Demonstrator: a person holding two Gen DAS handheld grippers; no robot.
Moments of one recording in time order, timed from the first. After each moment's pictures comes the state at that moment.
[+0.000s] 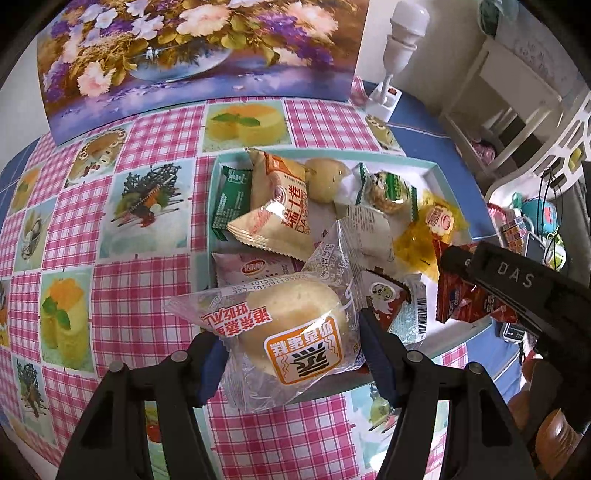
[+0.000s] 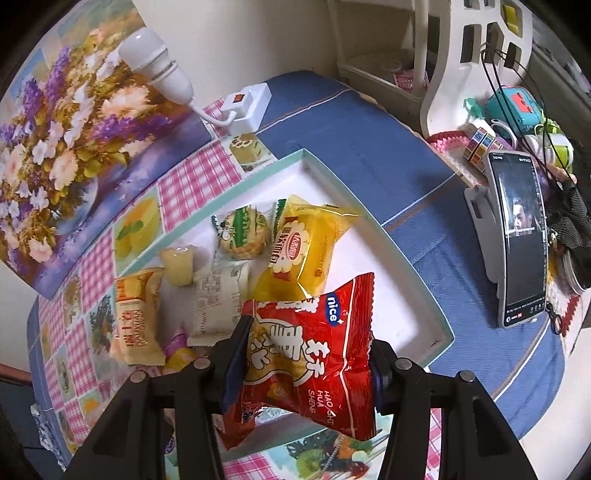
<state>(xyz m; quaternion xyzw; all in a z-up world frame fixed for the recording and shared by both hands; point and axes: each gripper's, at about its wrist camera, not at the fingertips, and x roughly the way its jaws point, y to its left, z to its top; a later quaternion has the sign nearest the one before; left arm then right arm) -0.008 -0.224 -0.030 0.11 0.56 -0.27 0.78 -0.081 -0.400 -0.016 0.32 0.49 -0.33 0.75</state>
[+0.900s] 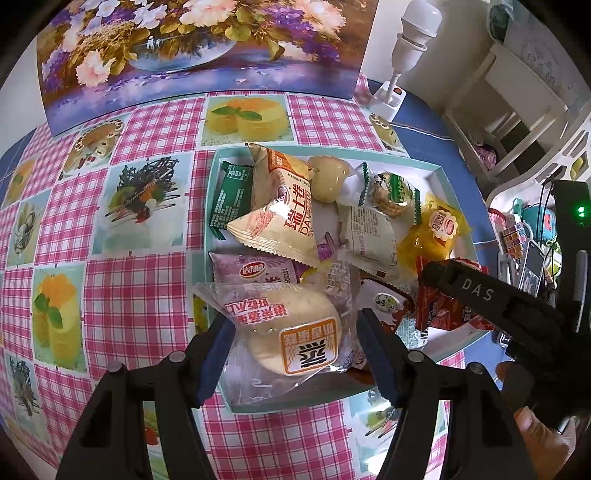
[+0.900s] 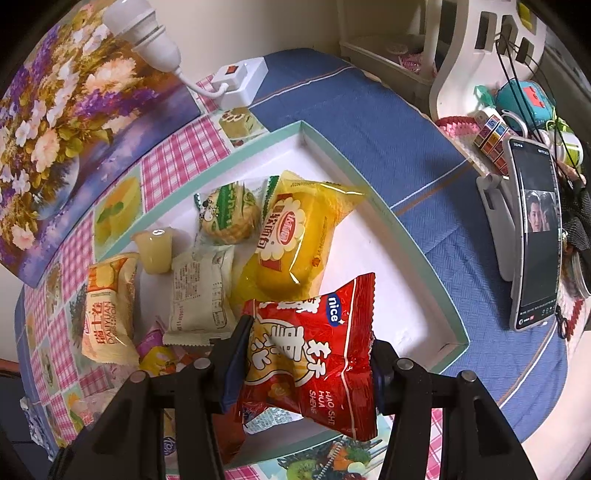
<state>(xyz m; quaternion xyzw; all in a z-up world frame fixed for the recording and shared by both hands) 0.001 -0.221 -0.034 0.09 0.57 -0.27 0.77 -0.071 -0.401 -0.048 0.31 0.52 -0.33 0.73</state>
